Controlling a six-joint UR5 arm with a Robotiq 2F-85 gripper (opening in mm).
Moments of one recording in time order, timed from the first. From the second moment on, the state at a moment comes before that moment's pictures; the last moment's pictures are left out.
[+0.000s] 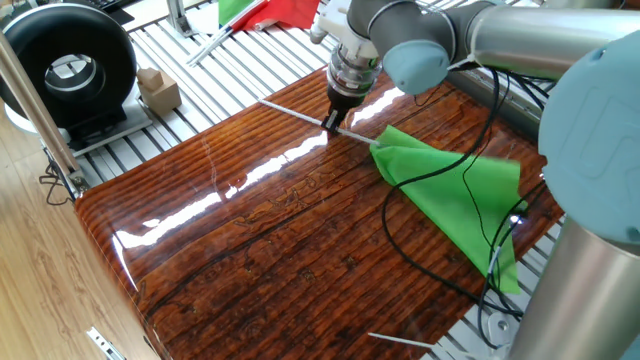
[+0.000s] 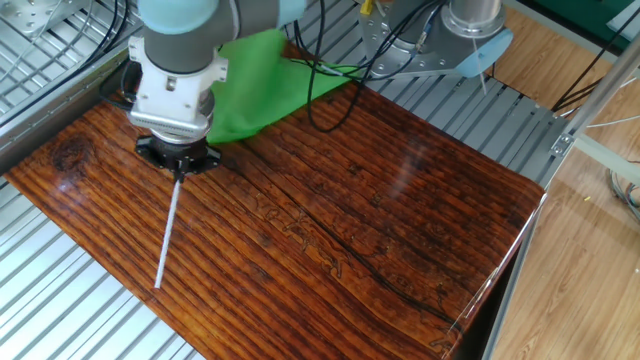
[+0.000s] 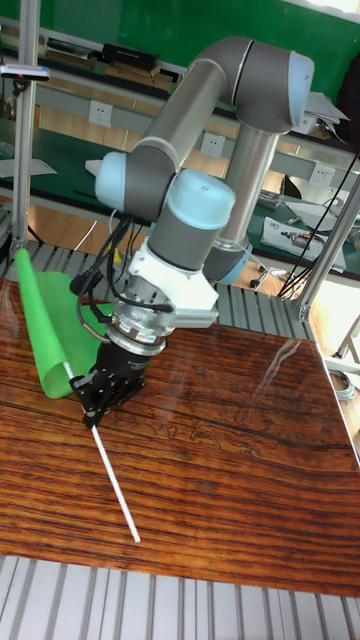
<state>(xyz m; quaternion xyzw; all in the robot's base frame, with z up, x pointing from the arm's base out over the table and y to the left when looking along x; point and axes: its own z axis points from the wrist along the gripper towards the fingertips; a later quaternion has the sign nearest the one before) 0.599 -0.090 0.065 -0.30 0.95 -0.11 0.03</state>
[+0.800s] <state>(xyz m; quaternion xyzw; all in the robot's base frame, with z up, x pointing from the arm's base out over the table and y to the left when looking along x) 0.561 -0.038 0.073 -0.18 0.98 0.02 -0.01</state>
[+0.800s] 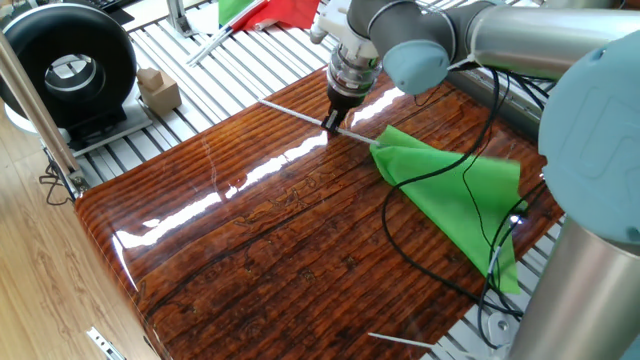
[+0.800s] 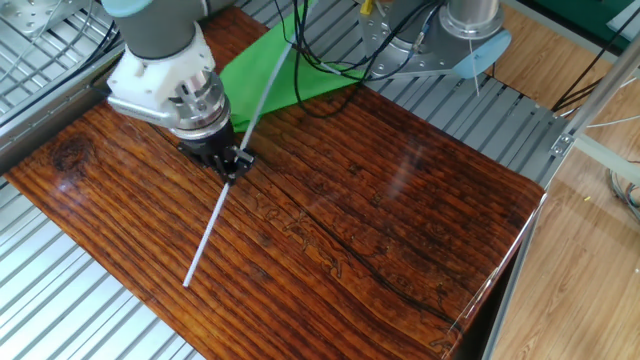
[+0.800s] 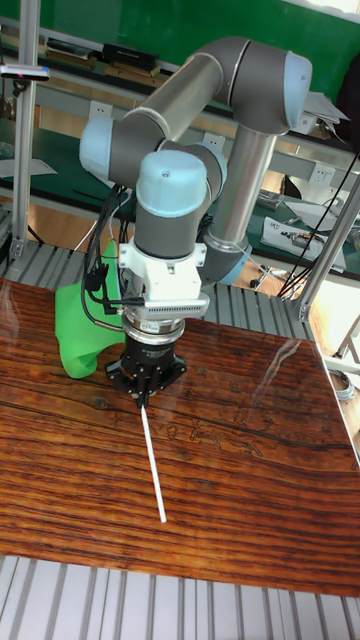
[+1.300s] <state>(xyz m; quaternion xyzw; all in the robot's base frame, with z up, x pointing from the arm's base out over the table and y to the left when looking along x) 0.614 -0.100 0.091 -0.36 0.92 -0.16 0.04</state>
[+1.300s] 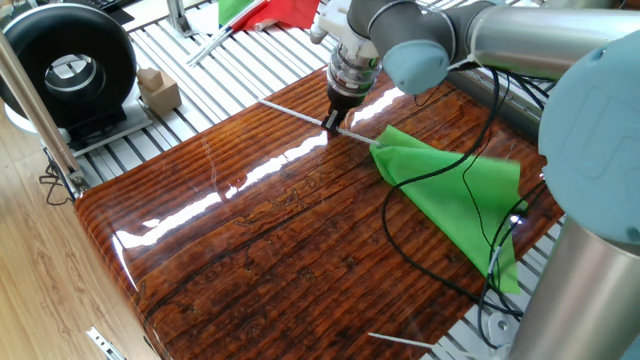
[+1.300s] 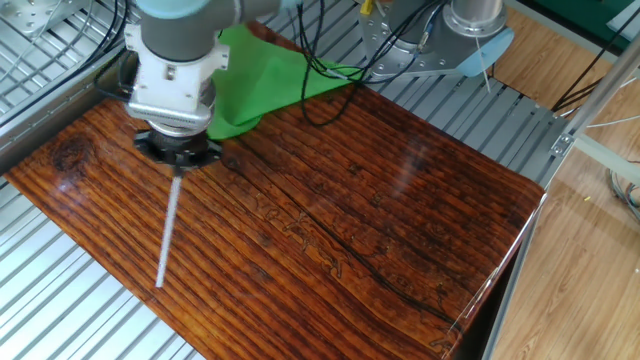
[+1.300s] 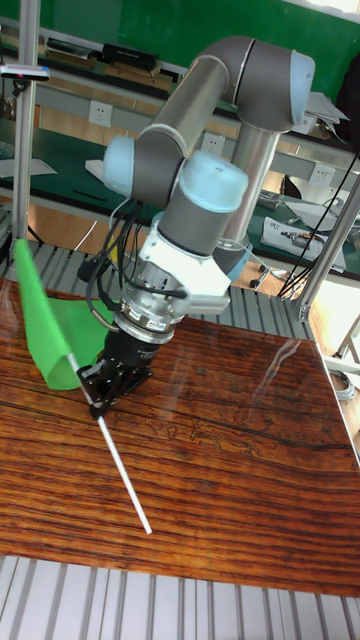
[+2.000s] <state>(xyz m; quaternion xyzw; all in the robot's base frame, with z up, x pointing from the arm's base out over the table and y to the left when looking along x) 0.633 -0.136 0.116 -0.44 0.86 -0.25 0.03</state>
